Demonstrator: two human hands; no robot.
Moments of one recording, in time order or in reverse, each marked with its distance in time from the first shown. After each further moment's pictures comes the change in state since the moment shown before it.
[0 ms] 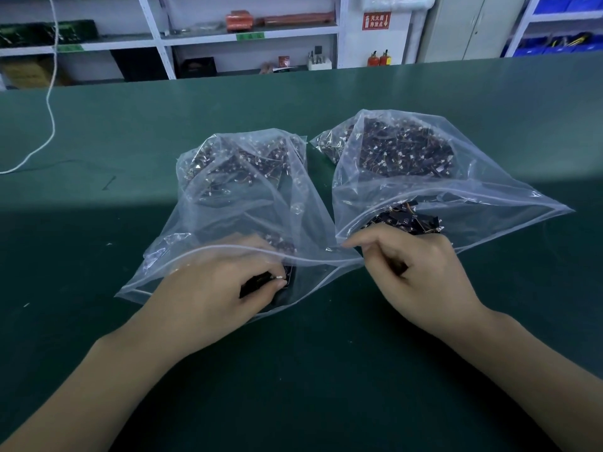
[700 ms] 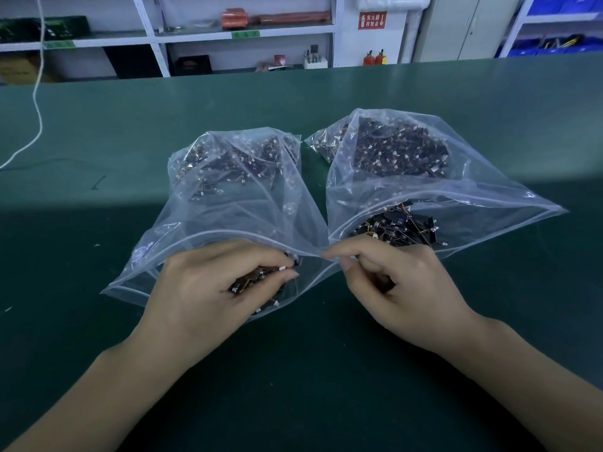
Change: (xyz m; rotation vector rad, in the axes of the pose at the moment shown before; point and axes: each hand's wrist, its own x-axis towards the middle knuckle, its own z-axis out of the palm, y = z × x) left_hand 0.004 0.021 0.005 -0.107 0.395 0.090; right_hand -0.003 -0.008 0.003 0.054 -0.072 -0.051
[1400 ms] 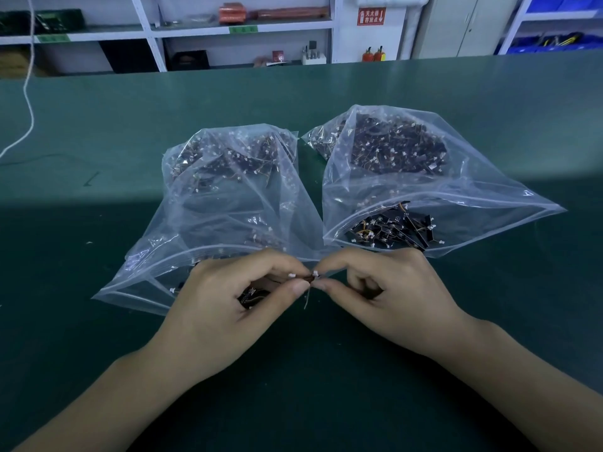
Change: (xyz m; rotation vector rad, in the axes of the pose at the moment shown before) left_hand -0.006 0.012 0.017 -0.310 -0.126 -0.165; right_hand -0.002 -0.002 0.005 -0.033 -0.033 -0.038
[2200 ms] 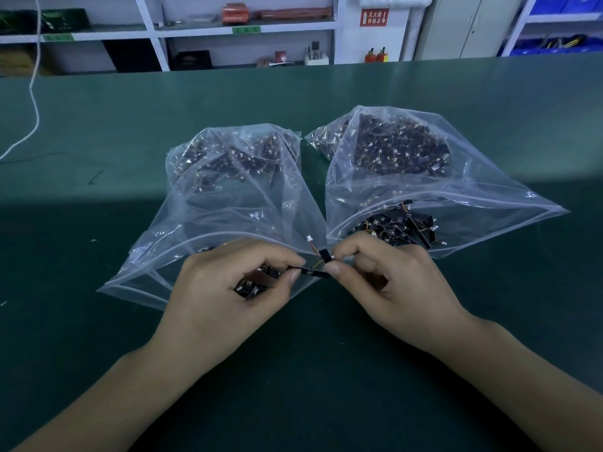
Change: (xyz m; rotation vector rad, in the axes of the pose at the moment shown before) left_hand 0.001 0.002 -0.001 0.077 0.168 0.001; right_hand 0.000 -0.001 -0.001 0.039 0.008 0.121
